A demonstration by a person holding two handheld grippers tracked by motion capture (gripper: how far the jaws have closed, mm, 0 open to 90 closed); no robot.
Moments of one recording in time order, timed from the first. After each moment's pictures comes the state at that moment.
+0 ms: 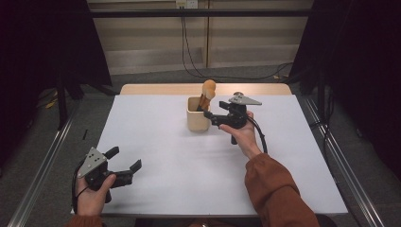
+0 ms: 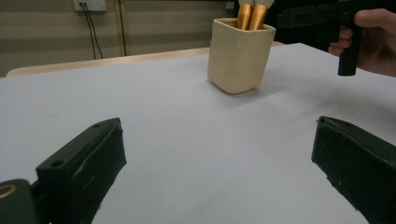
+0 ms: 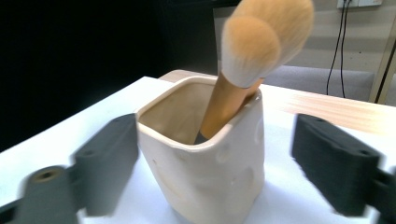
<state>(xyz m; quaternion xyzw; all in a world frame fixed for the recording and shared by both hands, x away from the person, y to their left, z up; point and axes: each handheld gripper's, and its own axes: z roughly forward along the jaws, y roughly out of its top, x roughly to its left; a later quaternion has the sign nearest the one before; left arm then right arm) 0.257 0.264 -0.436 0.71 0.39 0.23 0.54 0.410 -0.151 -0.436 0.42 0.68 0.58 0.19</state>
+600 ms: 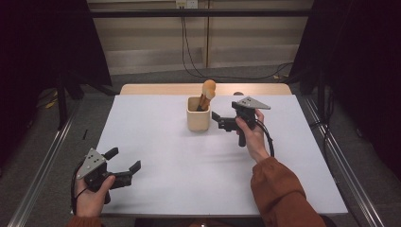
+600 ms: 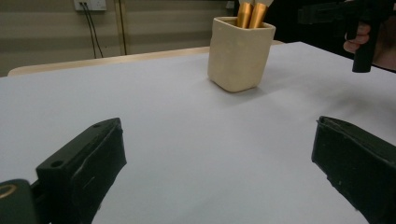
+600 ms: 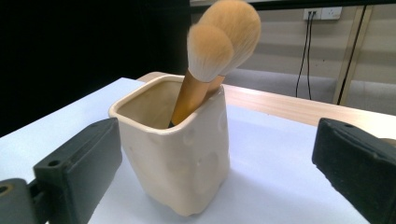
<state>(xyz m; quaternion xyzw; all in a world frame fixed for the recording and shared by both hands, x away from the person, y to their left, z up) 0.252 0.269 -0.436 0.71 0.39 0.23 0.54 0.392 -0.169 -0.432 0.43 0.67 0.56 0.24</state>
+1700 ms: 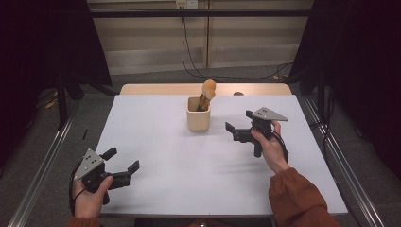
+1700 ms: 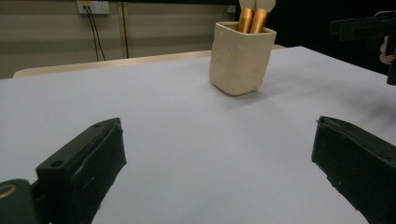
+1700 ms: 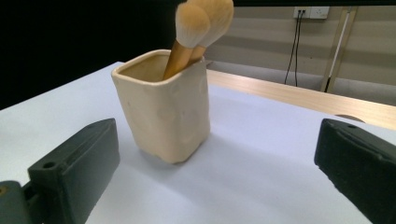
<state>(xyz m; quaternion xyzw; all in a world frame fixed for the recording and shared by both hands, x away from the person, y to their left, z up) 0.250 0.270 -0.435 0.70 0.39 0.23 0.55 0.350 -0.207 -0.434 0.43 0.68 0.54 0.25</state>
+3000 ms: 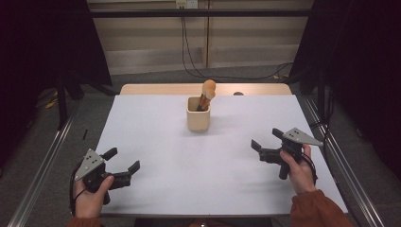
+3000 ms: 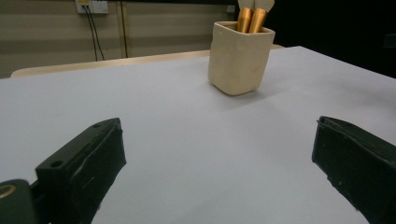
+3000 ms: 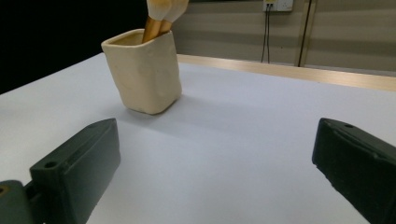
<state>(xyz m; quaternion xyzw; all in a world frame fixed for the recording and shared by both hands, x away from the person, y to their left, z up) 0.250 0.268 -0.435 0.71 0.39 0.23 0.55 0.275 -0.267 -0.441 0.46 0.66 0.53 0.27</state>
